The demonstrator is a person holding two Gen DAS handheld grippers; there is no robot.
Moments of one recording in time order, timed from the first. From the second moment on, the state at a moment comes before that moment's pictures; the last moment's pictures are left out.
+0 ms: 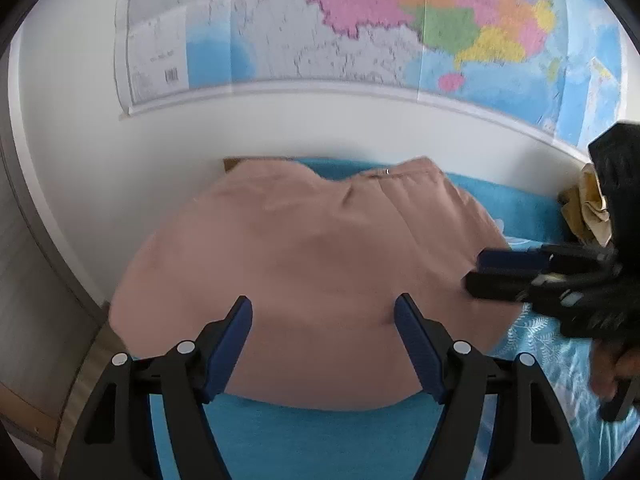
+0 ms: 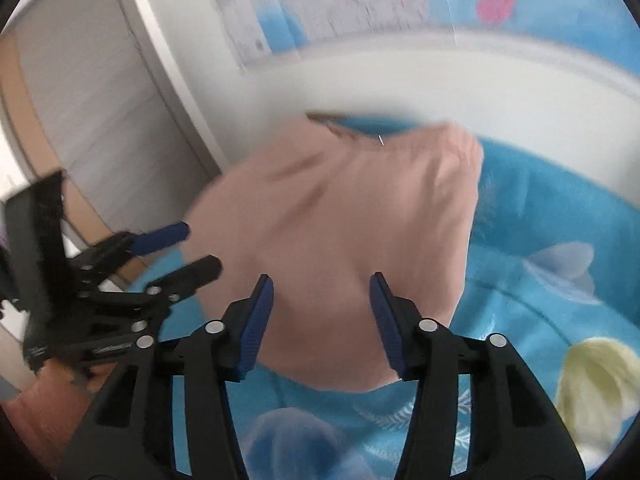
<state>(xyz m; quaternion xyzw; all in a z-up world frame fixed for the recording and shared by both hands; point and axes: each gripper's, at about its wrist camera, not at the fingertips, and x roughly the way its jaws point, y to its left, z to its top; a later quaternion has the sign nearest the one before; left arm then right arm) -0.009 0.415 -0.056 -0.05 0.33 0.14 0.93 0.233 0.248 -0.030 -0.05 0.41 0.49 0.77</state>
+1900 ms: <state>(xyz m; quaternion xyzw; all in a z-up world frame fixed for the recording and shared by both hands) -0.109 0.327 -0.035 -0.10 0.29 0.29 0.91 0.131 0.182 -0.002 -0.06 0.32 0.49 0.81</state>
